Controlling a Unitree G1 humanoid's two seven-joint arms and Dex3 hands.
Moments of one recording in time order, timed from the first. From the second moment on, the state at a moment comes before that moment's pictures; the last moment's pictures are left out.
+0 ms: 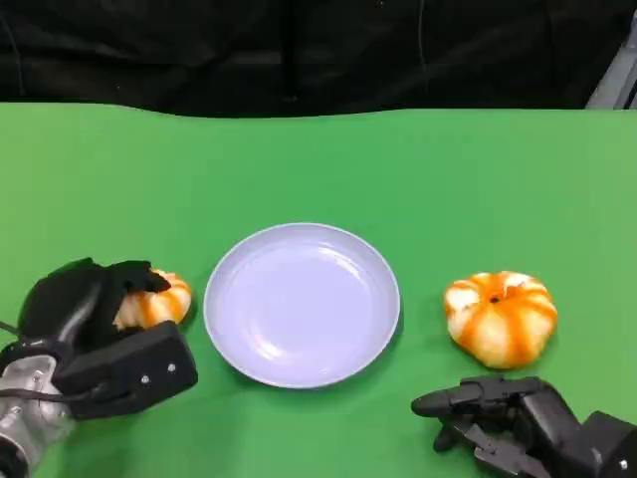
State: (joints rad) left arm -0.60 0.33 -0.39 1.27 0.60 -0.48 0.51; right arm -0.07 -0.03 0.09 0.73 -0.01 -0.68 0.24
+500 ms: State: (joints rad) left arm -0.60 0.31 -0.38 1.28 0.59 -0.46 0.68; right arm -0.07 -0.03 0.09 0.73 -0.01 -0.69 0.24
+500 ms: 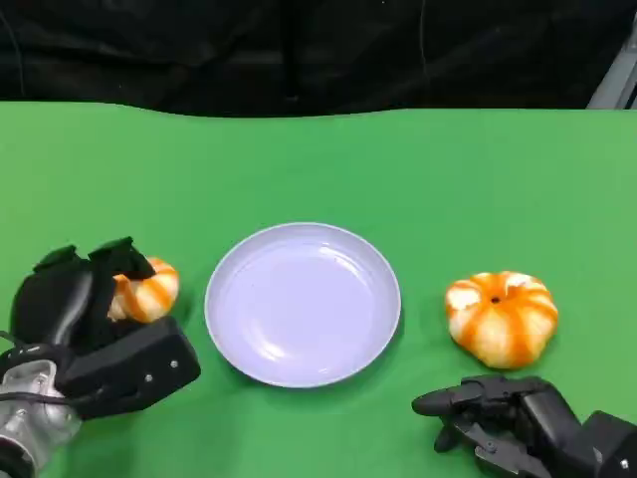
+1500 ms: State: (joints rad) left arm -0.50 0.34 -0.37 0.99 0.63 -0.71 0.86; right arm -0.08 -0.03 0.09 0.76 -0.01 -0.71 0.24
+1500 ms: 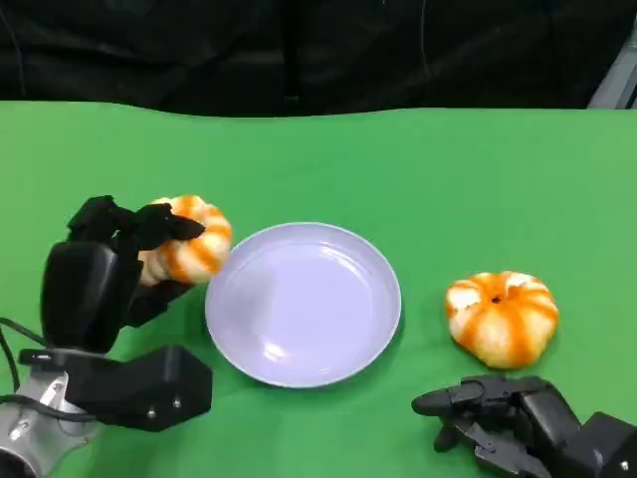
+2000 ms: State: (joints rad) left arm -0.41 0.29 -0.36 0.85 0.63 -0.74 0.76; right arm -0.08 -0.03 0.09 0.75 -0.01 -0.70 0.23
